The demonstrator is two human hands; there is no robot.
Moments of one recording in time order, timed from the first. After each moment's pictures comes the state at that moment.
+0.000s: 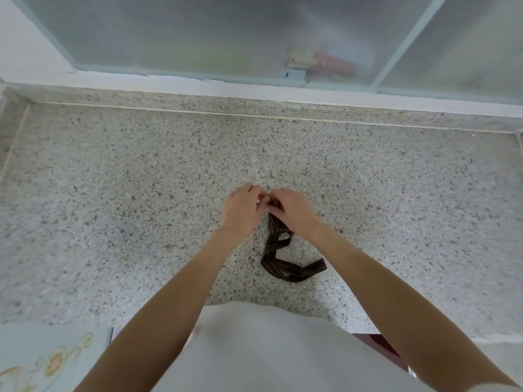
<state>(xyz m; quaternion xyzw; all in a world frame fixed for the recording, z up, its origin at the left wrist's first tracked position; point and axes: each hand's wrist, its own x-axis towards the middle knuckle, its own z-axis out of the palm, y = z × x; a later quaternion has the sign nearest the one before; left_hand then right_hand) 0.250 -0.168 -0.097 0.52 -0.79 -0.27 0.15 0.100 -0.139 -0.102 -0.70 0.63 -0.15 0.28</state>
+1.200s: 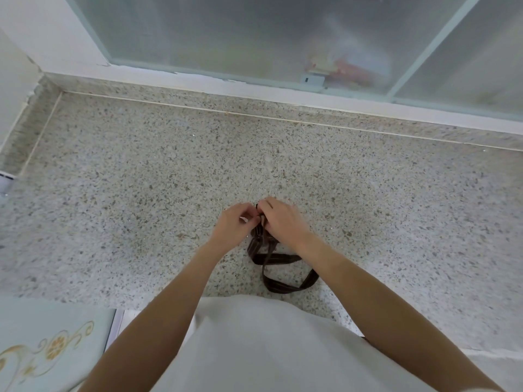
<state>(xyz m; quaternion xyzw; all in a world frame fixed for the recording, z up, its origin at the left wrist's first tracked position) 0.304 -0.133 -0.107 0.55 -0.66 -0.47 0.19 0.151 -0.119 -0.097 -0.81 0.57 -0.08 0.14</state>
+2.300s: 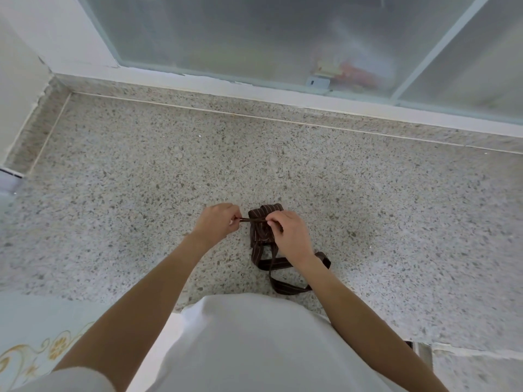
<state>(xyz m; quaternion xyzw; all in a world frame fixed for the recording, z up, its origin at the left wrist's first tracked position) 0.357 -0.151 -0.120 0.47 -0.86 -0.19 0.08 0.160 -0.082 -0.117 -0.67 0.65 -0.27 0.22</state>
